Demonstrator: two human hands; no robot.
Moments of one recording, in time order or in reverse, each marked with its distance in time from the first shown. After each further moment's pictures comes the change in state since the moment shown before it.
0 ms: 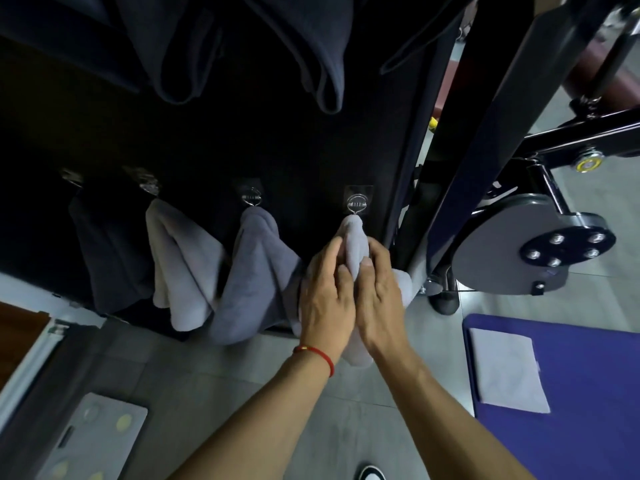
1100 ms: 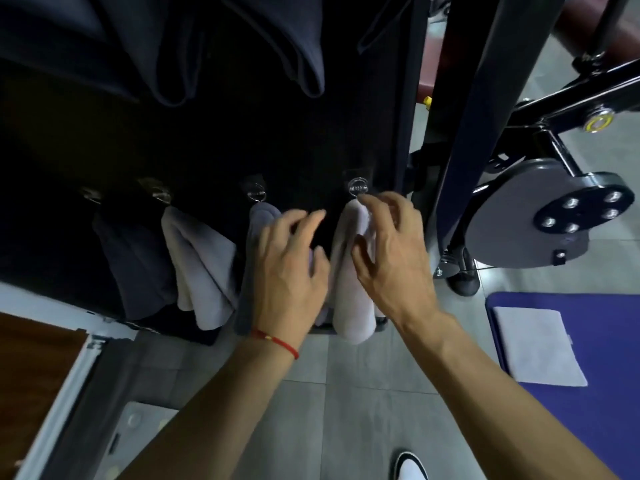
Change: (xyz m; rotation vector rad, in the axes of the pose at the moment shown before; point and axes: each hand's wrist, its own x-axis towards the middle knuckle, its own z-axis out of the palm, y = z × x) left_hand 0.008 0.027 -0.083 0.528 0.102 0.378; right_hand 0.012 -0.043 -0.018 -0.540 0.071 -0.270
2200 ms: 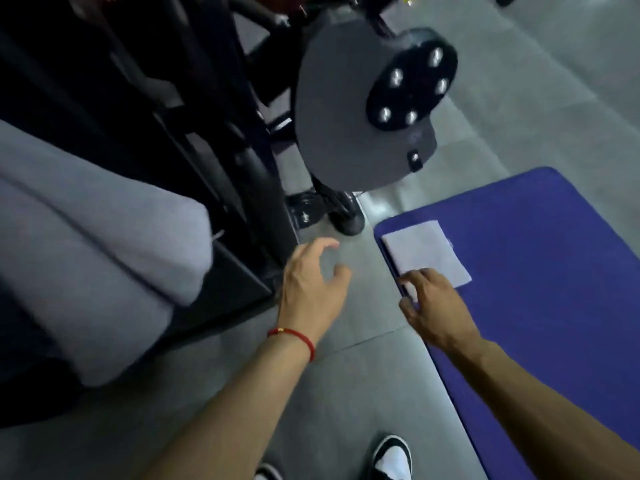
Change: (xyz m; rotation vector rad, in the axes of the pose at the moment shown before) left_hand -0.105 0.118 0.284 -0.414 -0.664 -0.188; right_hand -0.233 0.362 -0.023 -0.316 -0.324 0.601
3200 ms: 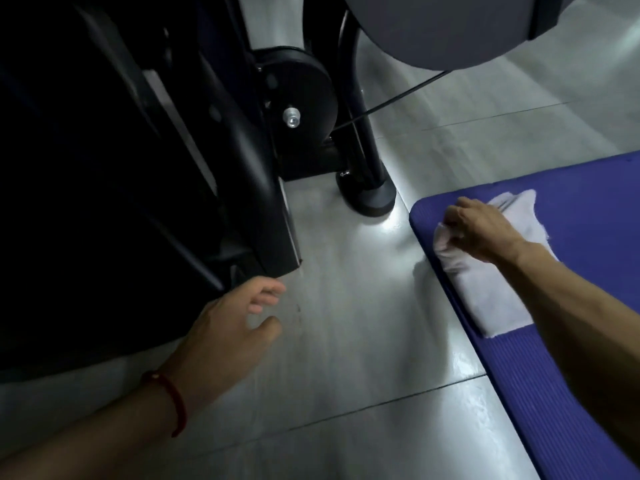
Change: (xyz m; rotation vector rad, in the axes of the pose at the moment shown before) left_hand 0.093 -0.315 0.138 0.122 -0.059 -0.059; right_hand 0.287 0.209 0.211 -0.416 0.060 -0.333
